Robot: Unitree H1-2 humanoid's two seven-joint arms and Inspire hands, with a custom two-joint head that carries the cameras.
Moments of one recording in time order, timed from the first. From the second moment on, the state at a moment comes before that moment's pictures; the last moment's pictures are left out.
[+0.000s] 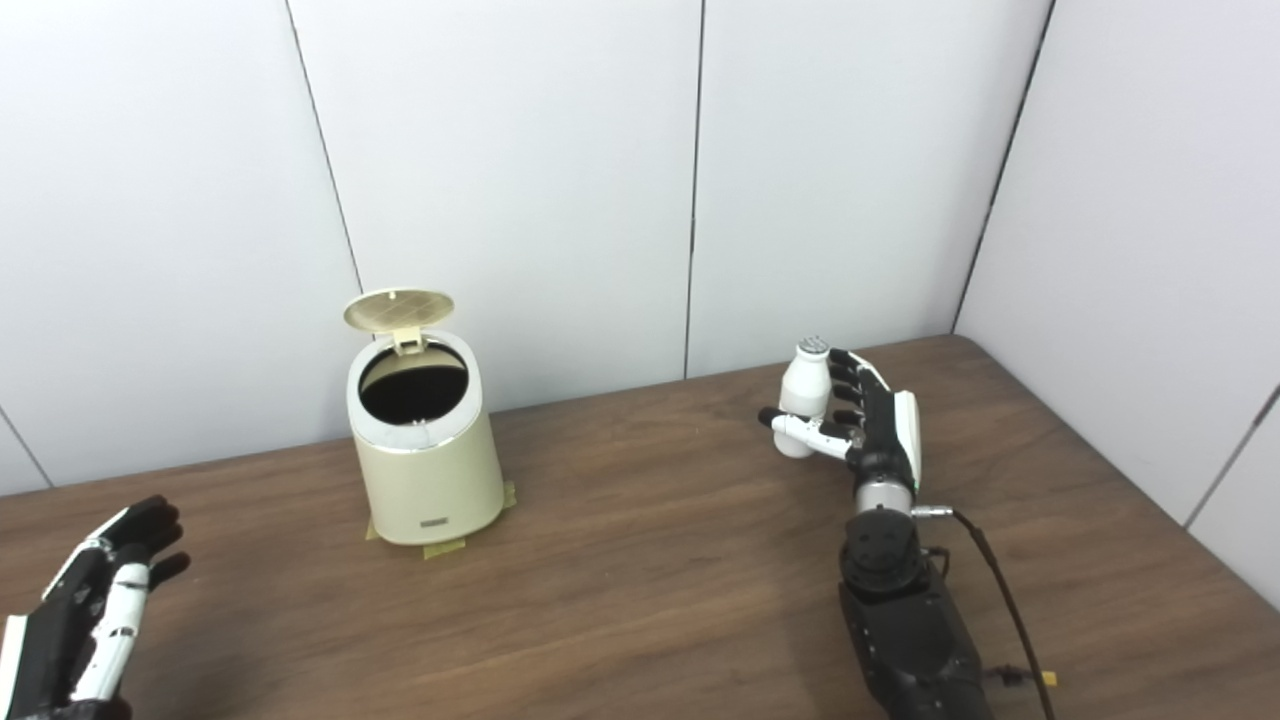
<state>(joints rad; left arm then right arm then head) -0.12 0.09 0.12 -0.04 -0.07 -0.09 0.00 -0.45 -0.29 -0.22 0.50 -0.14 0.03 -0.38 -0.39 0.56</state>
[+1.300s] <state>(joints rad) -0.12 0.08 0.12 -0.05 -0.06 -0.06 0.00 -0.47 -0.30 -0.21 0.63 -0.17 -0.08 -0.47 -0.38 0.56</state>
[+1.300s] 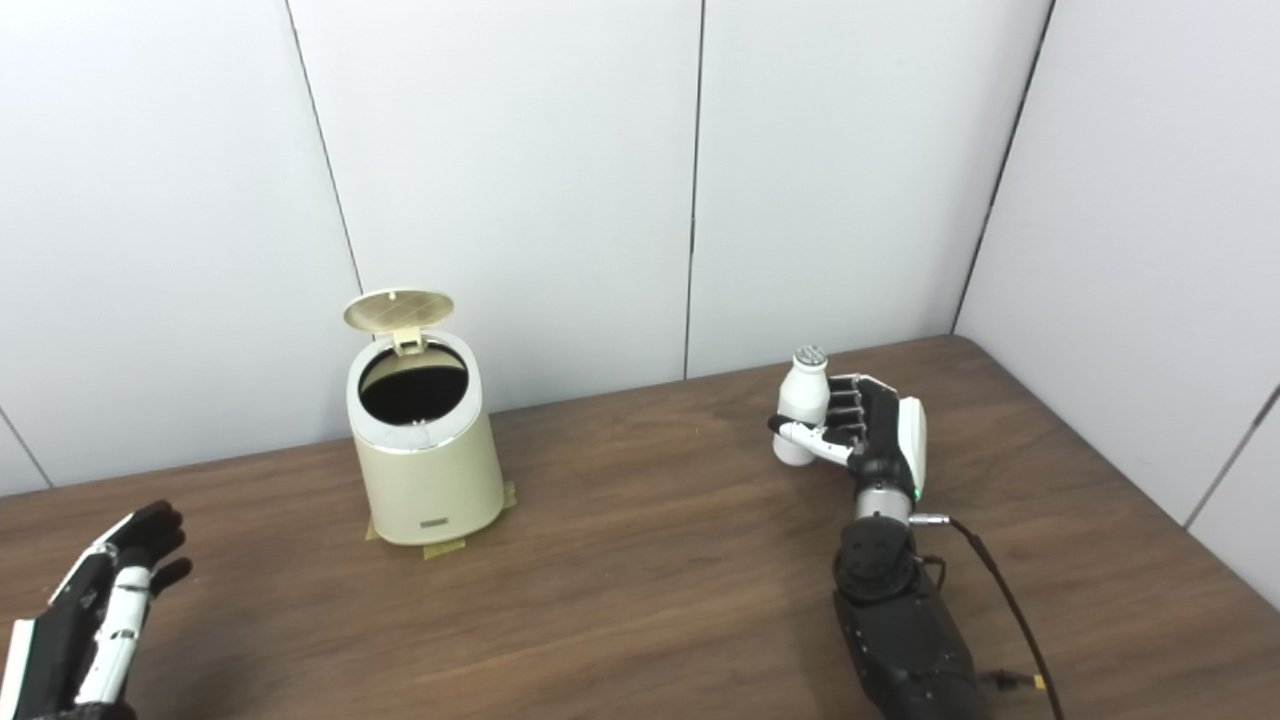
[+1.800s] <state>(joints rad) -0.12 0.08 0.12 -0.05 -0.05 -0.06 0.00 -0.47 -0.29 -0.19 0.48 -0.16 -0.02 -0.42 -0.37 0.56</state>
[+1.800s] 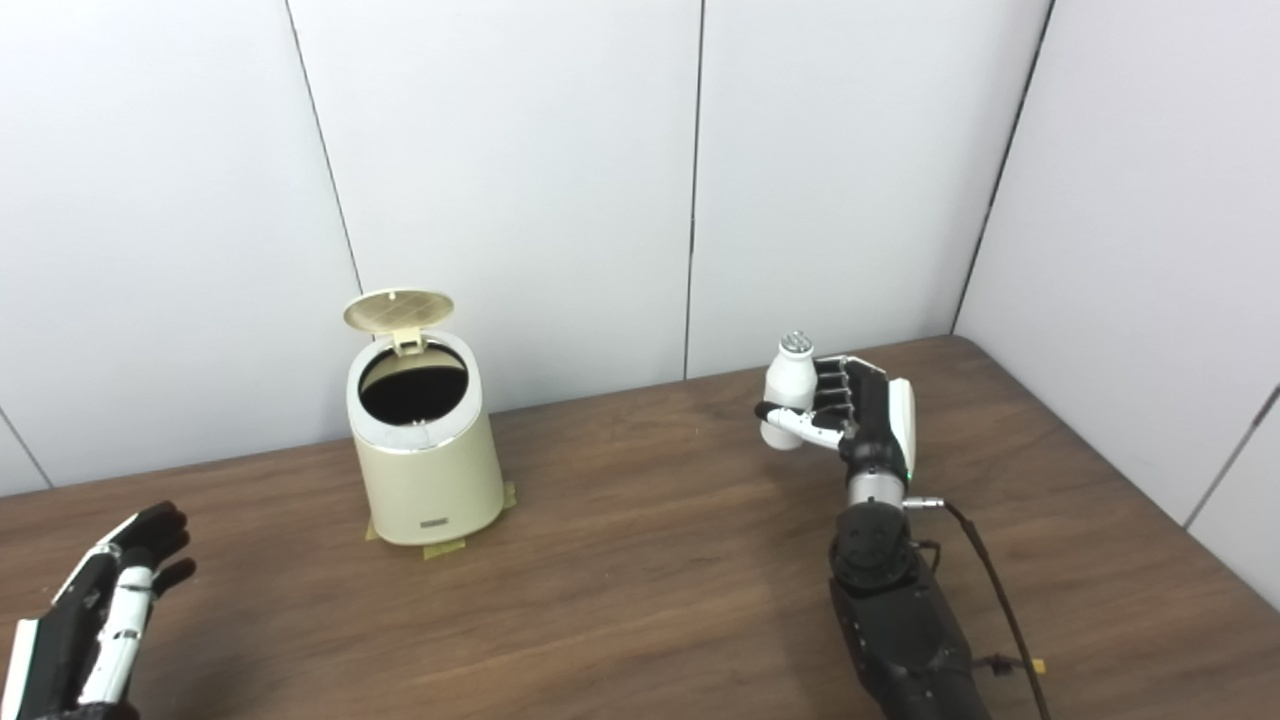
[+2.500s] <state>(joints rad) -0.12 0.06 0.11 -0.05 -0.04 -0.08 0.01 -0.46 -0.24 -0.10 0.13 -0.19 0.20 -0.27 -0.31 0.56</state>
